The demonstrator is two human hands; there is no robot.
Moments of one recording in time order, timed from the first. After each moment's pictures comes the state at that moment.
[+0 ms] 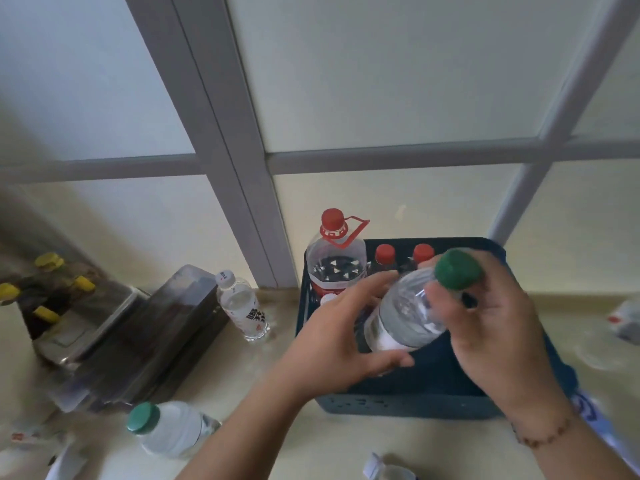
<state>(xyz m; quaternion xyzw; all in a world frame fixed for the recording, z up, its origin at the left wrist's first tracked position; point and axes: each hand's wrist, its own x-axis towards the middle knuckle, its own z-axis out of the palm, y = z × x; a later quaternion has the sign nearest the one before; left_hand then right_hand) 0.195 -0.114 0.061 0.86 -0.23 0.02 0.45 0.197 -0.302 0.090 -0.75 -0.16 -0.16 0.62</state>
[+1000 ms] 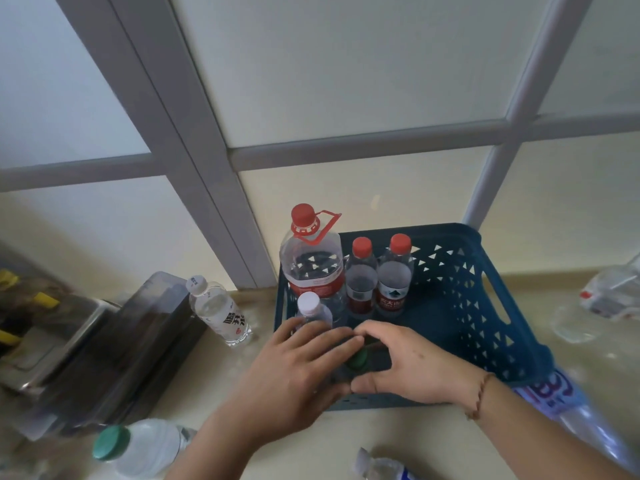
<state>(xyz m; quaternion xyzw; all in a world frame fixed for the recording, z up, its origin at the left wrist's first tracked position) 0.182 -0.074 0.005 0.92 -0.36 0.09 0.09 0.213 -0.296 0.017 -0.85 -0.21 0.23 0.42</state>
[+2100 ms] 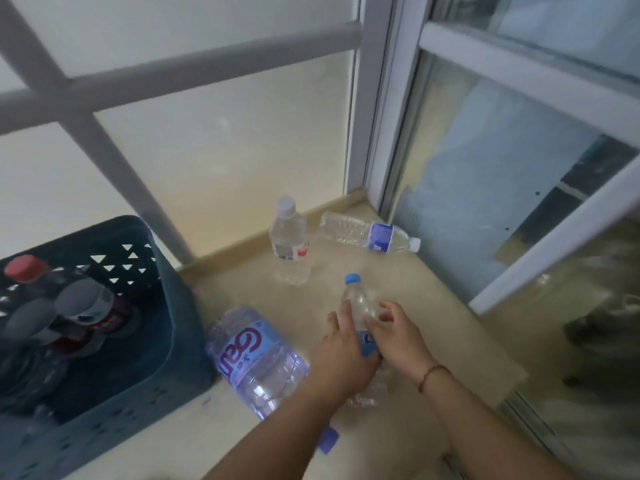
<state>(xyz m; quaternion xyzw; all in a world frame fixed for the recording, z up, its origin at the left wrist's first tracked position) 0.138 -0.568 -0.109 0.90 -0.23 -0.26 0.27 0.104 -0.691 -0.127 -0.79 0.36 0.04 0.50</state>
